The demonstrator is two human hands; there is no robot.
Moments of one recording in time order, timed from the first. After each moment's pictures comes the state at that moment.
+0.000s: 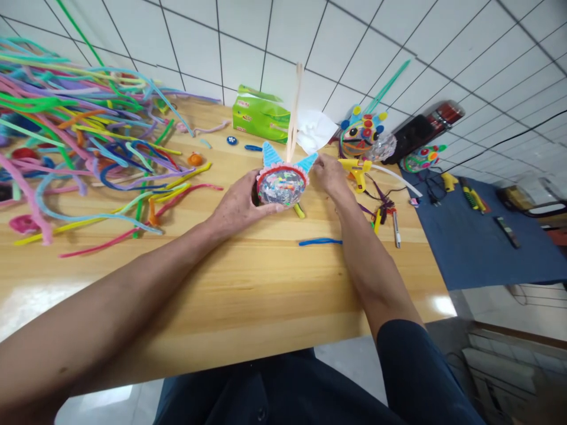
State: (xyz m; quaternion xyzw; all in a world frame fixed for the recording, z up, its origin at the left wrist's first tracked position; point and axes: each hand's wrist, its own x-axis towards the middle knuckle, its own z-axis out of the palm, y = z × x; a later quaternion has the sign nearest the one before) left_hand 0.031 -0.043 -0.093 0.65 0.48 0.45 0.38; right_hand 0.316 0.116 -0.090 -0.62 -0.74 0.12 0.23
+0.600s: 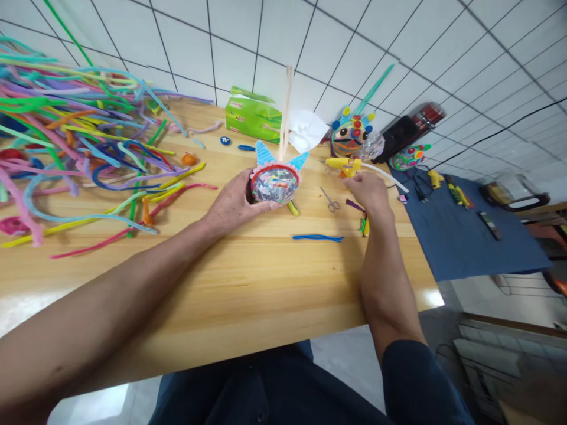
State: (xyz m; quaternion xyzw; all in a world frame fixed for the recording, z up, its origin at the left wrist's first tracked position) left_hand 0.032 -0.044 -0.090 0.64 0.48 0.45 0.39; right_hand 0.418 0.056 -0.050 -0.73 -0.64 0.05 0.22
